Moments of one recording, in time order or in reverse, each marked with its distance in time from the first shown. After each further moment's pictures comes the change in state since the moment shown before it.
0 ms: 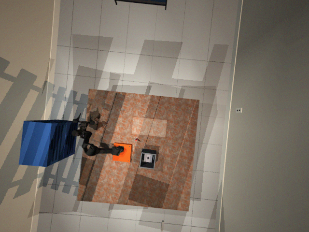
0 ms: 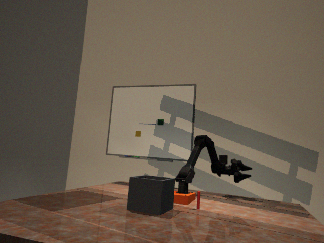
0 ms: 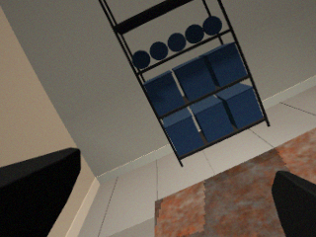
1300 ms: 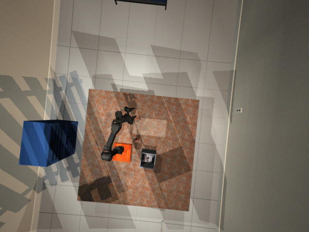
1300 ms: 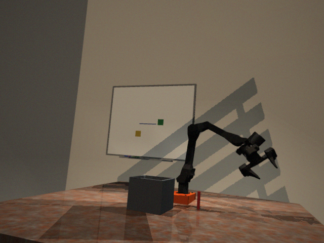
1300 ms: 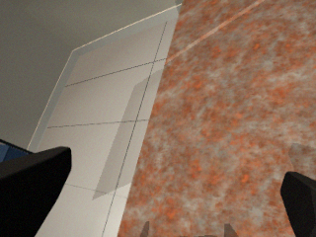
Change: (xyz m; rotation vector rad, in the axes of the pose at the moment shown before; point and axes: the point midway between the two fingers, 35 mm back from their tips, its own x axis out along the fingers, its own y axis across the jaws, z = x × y) arm 0.130 -0.377 0.295 0.444 -0.062 -0.955
